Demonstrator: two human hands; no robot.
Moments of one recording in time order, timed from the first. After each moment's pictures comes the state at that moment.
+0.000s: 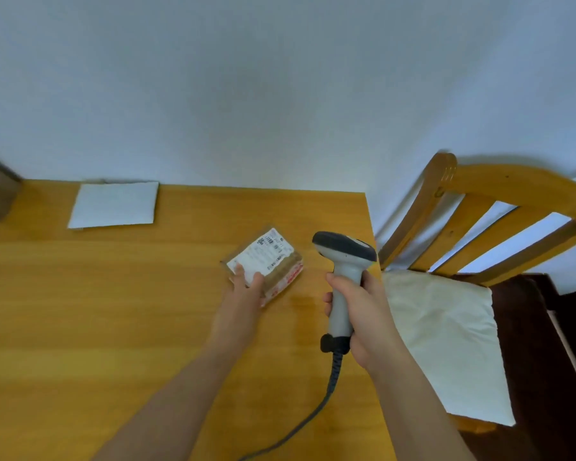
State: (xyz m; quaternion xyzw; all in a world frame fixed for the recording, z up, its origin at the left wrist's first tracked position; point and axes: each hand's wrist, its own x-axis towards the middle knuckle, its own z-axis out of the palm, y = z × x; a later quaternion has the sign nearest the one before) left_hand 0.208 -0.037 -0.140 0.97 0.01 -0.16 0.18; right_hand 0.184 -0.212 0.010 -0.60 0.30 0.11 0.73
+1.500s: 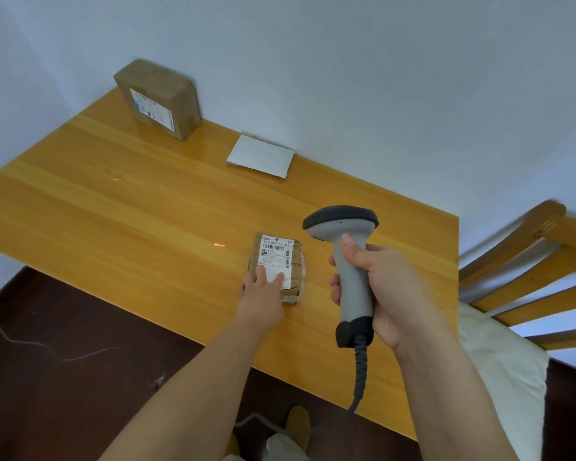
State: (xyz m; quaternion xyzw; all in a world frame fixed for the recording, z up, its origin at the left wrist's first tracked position) left_hand 0.036 0.084 -0.102 0.94 0.16 -0.22 0.18; right_hand 0.047 -0.047 0.128 -0.65 0.18 0.30 0.68
